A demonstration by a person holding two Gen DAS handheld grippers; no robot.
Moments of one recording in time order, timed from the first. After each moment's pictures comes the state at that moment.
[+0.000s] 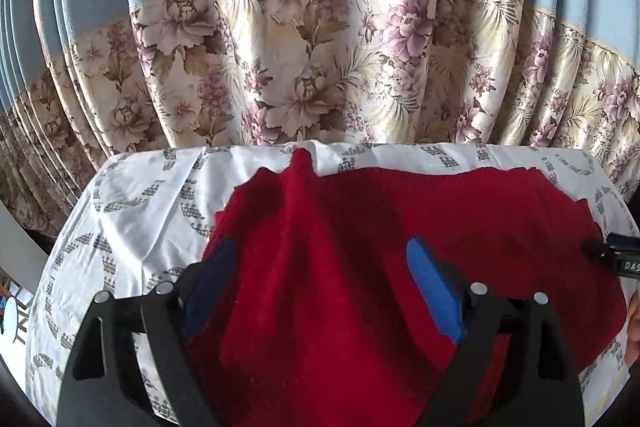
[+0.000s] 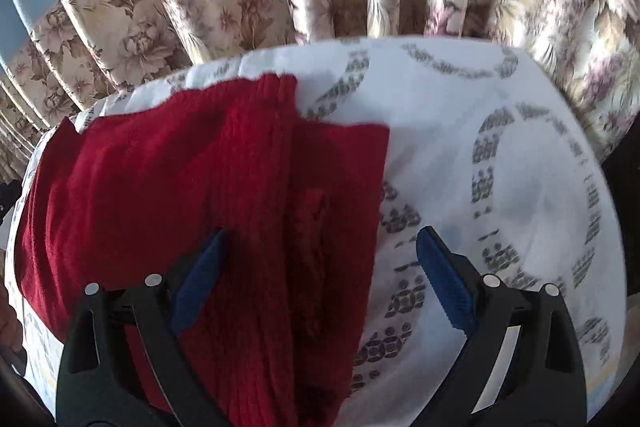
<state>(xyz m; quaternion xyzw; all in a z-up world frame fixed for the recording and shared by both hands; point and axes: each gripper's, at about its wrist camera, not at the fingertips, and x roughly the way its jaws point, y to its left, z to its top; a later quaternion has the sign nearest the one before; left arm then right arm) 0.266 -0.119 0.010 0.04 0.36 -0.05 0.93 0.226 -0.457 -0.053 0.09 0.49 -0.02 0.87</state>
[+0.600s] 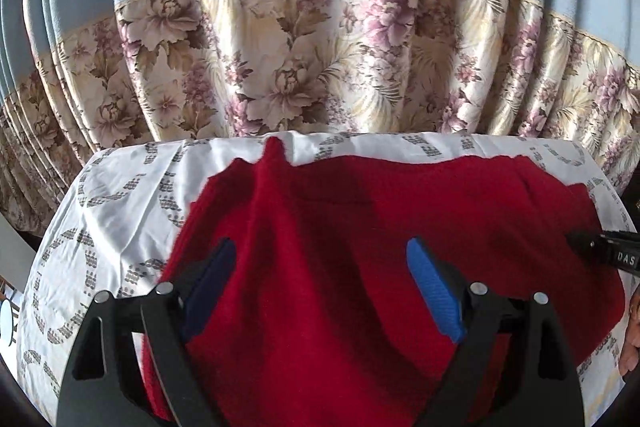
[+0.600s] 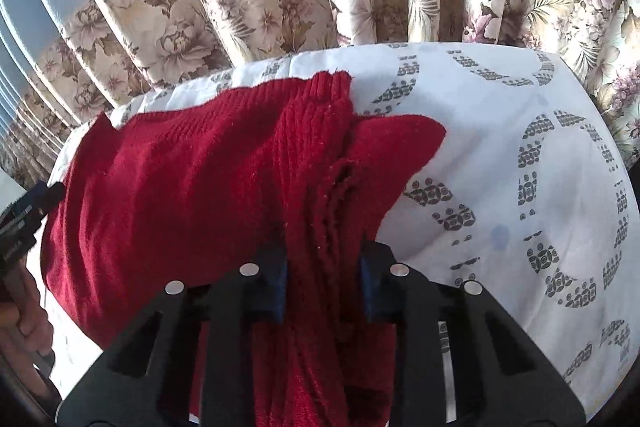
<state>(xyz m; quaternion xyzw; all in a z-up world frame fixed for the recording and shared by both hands) 0.260 -0.140 0.002 0.04 0.36 -0.07 0.93 0.224 -0.438 -0.039 0.11 0.47 0.03 0.88</state>
